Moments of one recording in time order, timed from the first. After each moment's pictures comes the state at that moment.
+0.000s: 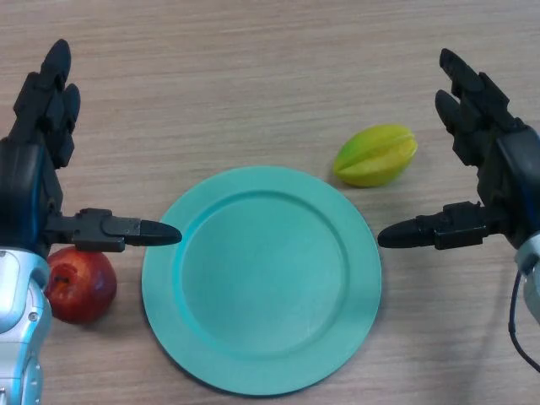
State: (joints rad) left arm -0.17 0.28 0.12 -0.15 -0.10 0.04 -0.02; right arm -0.24 -0.25 -0.04 -0.08 0.05 0.07 0.16
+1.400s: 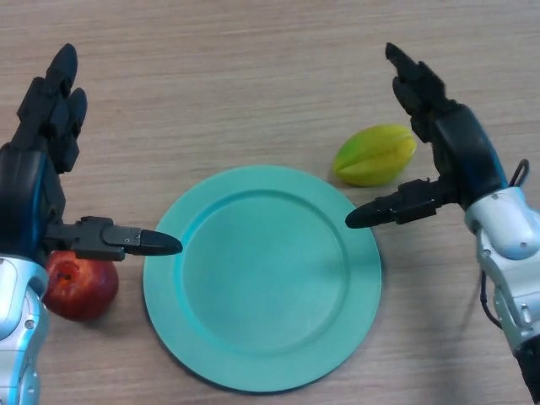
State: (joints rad) left arm -0.14 0.28 0.13 -0.17 -0.11 0.02 -0.06; right arm -0.53 -0.23 0.02 0.53 -0.17 -0.30 0.12
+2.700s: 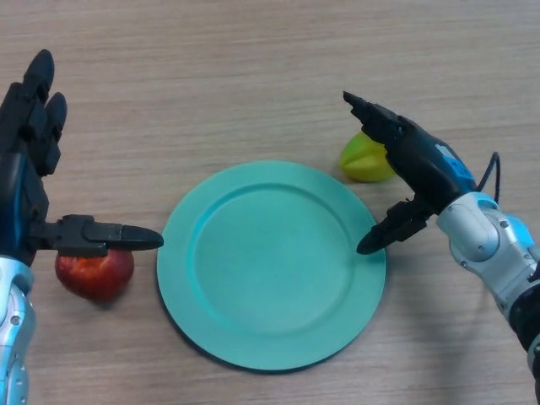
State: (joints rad) left arm -0.16 0.30 0.16 -0.06 -0.15 -0.04 -0.06; right arm -0.78 -0.26 0.08 1.14 -0.68 -0.59 -0.14
